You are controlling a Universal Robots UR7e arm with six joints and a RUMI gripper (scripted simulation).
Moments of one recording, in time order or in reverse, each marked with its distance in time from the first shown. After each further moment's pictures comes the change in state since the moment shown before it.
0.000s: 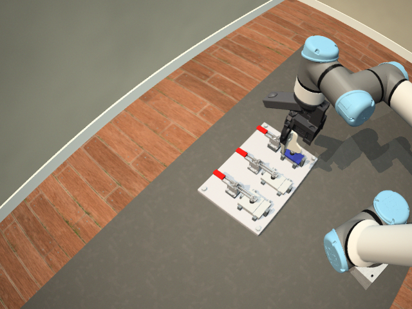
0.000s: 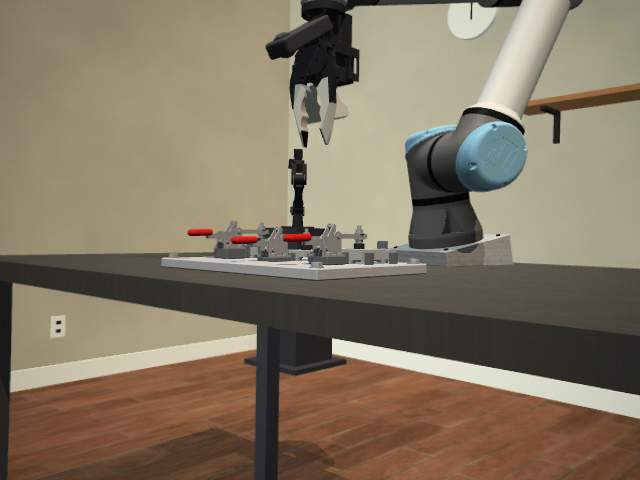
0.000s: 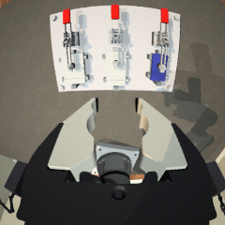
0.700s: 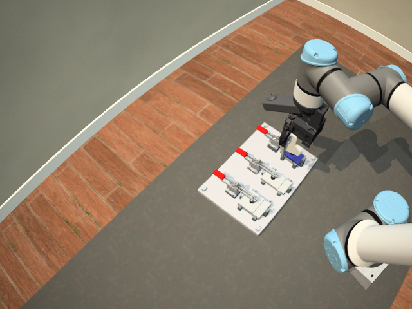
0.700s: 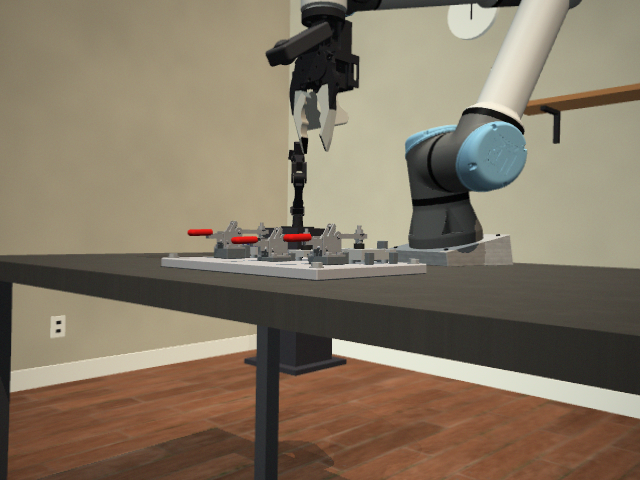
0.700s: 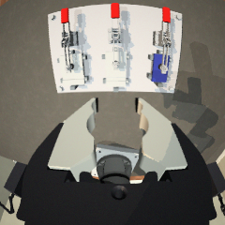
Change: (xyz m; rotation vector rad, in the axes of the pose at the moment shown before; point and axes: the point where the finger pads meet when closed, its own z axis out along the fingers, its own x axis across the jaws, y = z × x) arm 0.000 0.000 0.010 0.000 0.000 0.000
